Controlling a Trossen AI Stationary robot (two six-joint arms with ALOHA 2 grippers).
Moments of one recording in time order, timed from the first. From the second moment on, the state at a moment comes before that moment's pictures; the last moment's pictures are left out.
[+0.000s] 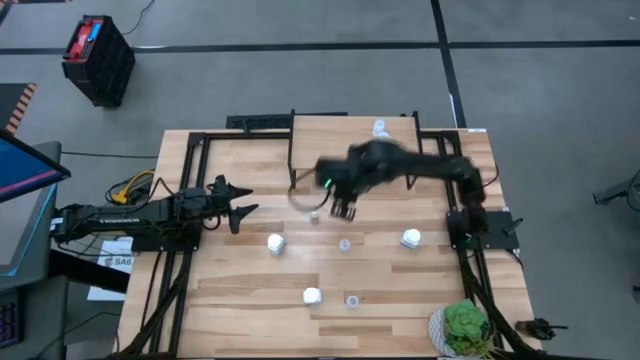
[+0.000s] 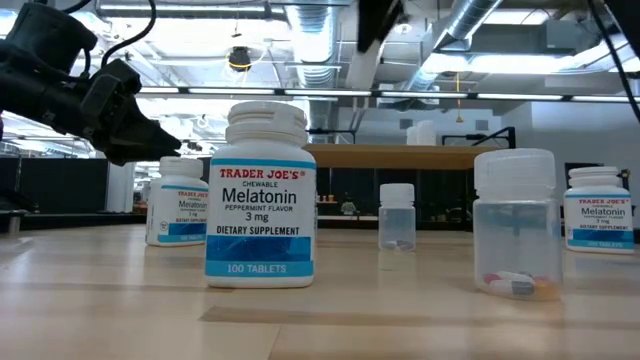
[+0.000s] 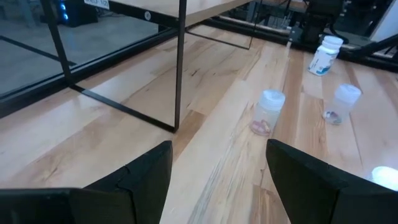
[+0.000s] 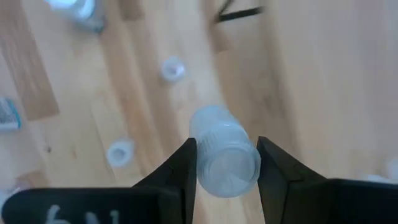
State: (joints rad) left arm 0.17 0.34 0.02 0.04 -0.19 -0.20; right arm 0.00 1.98 2.29 -1.57 0.27 0.24
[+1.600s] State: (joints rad) left arm 0.17 0.34 0.02 0.04 -0.19 -0.20; right arm -0.43 1.67 1.73 -1.46 0.20 0.34
